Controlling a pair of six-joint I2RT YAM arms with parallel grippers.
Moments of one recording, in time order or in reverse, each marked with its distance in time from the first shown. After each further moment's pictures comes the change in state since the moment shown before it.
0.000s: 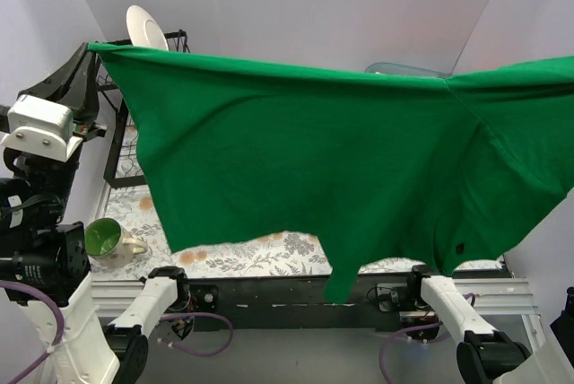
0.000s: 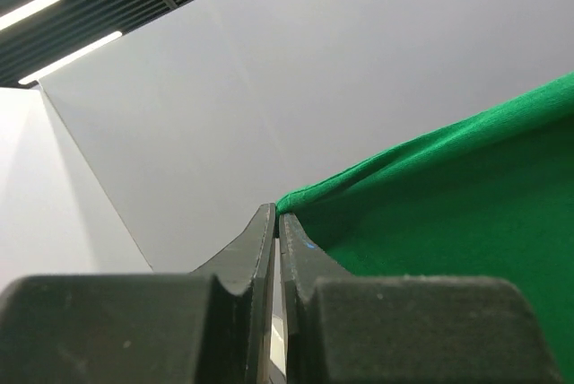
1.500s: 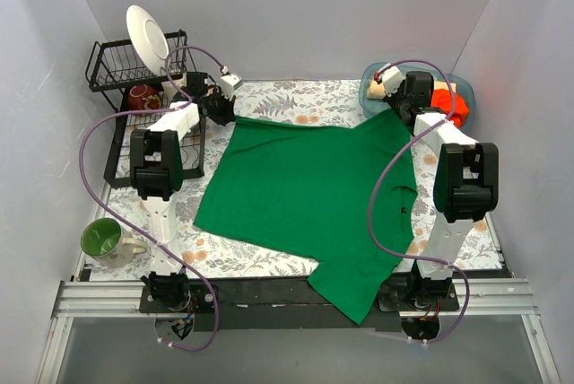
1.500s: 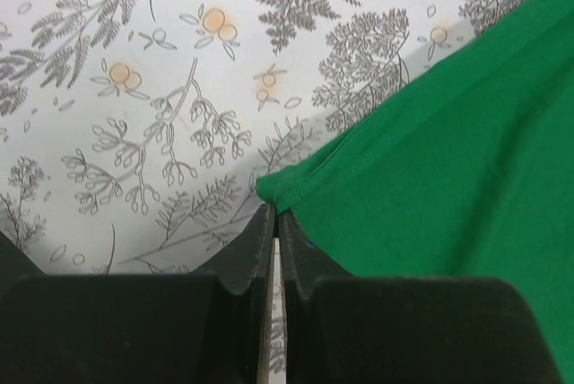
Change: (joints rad) left arm -0.058 1.343 -0.129 0.020 0.196 0.156; right arm -0.003 1.057 -0.747 0.507 -0.077 -0.135
